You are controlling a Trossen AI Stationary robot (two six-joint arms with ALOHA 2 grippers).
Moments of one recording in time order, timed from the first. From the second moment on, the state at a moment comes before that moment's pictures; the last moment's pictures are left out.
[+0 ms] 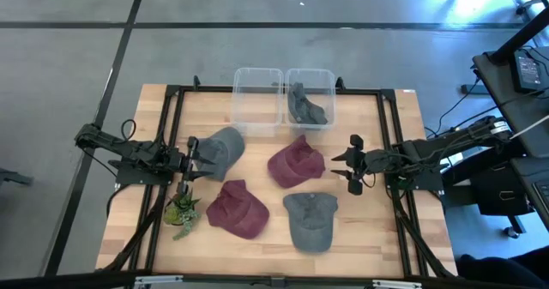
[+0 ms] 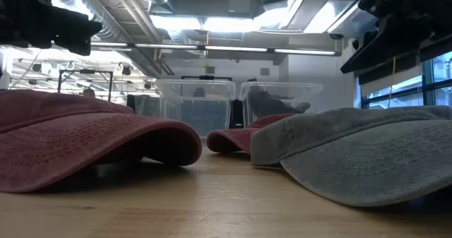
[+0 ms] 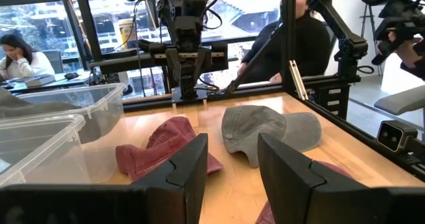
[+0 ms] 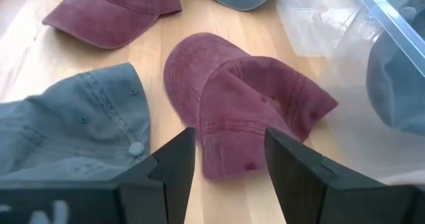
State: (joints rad) left arm -0.33 0.02 0.01 0.05 -0.24 0.09; right arm 0.27 0.79 0.47 -0.29 0.36 0.17
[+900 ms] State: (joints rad) left arm -0.33 0.02 0.01 0.05 -0.25 0.09; right arm -0.29 1.31 1.15 -0.53 0.22 0.11
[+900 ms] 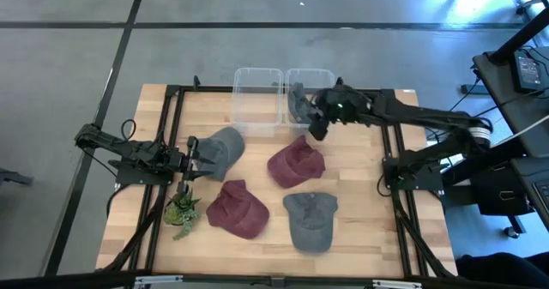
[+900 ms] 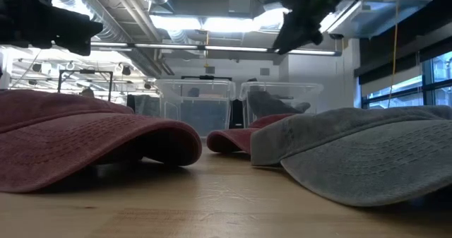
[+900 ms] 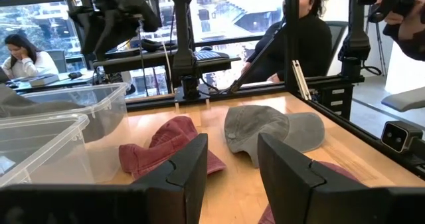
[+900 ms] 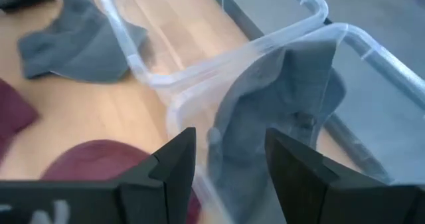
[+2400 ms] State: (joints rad) left arm -0.33 0.02 0.01 0.05 -0.25 0.09; right arm -0.37 1.64 1.25 -0.56 0.28 0.09
